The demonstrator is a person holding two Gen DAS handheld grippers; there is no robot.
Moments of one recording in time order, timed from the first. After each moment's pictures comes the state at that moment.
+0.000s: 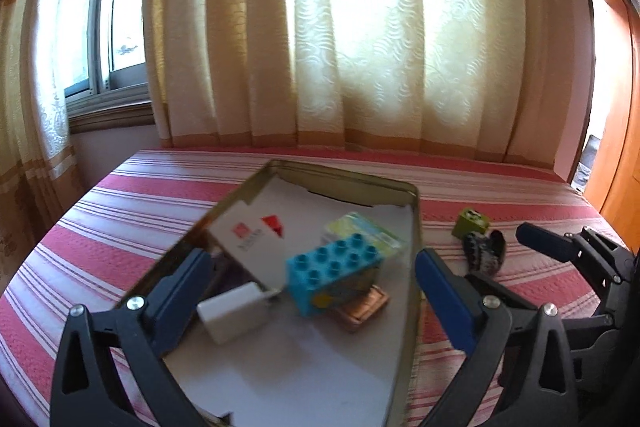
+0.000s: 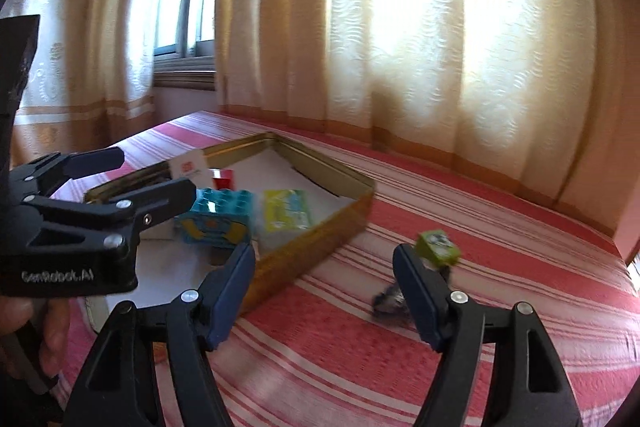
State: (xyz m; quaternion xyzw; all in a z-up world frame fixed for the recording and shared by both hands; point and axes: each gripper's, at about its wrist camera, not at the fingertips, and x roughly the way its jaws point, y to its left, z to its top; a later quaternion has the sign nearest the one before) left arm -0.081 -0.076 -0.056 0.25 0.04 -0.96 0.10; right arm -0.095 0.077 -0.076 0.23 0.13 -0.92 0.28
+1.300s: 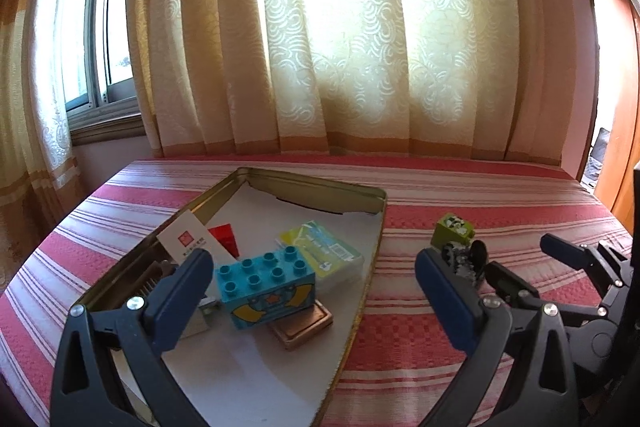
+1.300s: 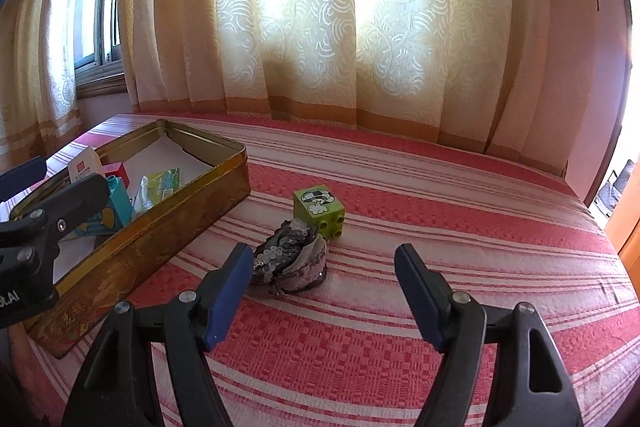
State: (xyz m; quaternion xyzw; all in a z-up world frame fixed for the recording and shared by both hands) left arm -0.100 -0.025 -0.064 0.24 0.03 -0.96 0.13; right arm -0.142 0.140 -0.092 0.27 0.09 -0.94 0.16
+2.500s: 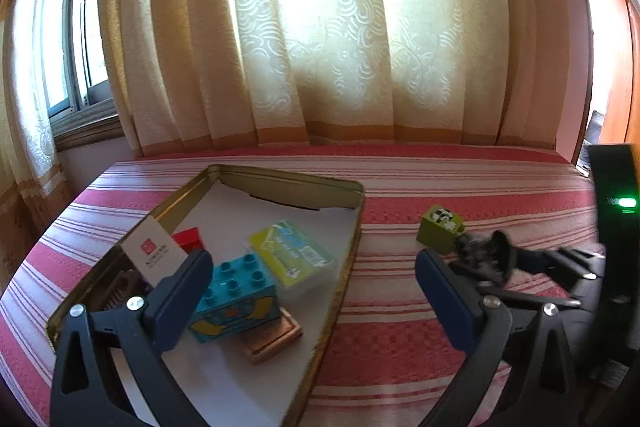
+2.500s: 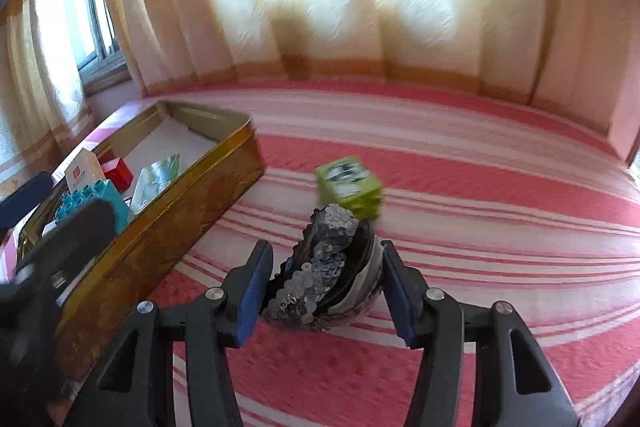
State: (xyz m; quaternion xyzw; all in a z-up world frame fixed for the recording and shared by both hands) left arm -0.126 -0.005 -0.073 0.26 0.01 -0.96 0.11; right arm -0.180 0.134 -0.107 0.35 0.05 -0.91 0.21
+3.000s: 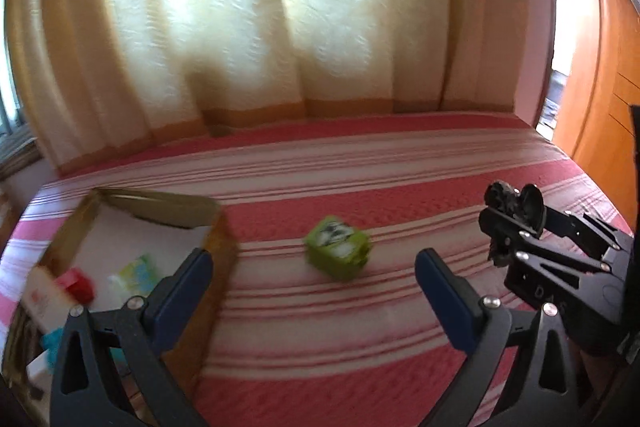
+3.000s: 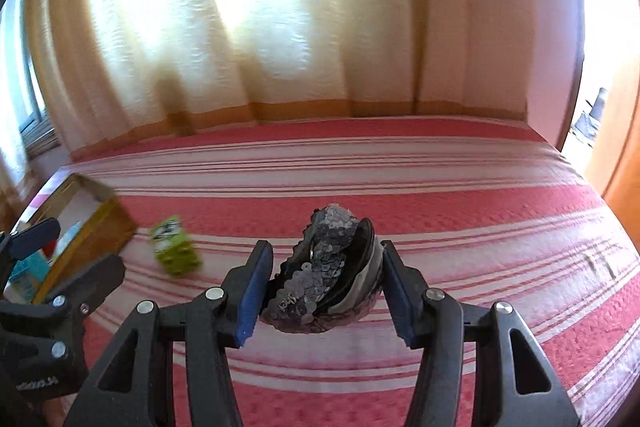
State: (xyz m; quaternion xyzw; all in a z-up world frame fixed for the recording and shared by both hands) left arm -0.206 0.075 -0.090 0.33 -0.02 -0.94 0.01; right arm -0.220 0.239 -0.096 0.32 0.00 -0.94 0.09
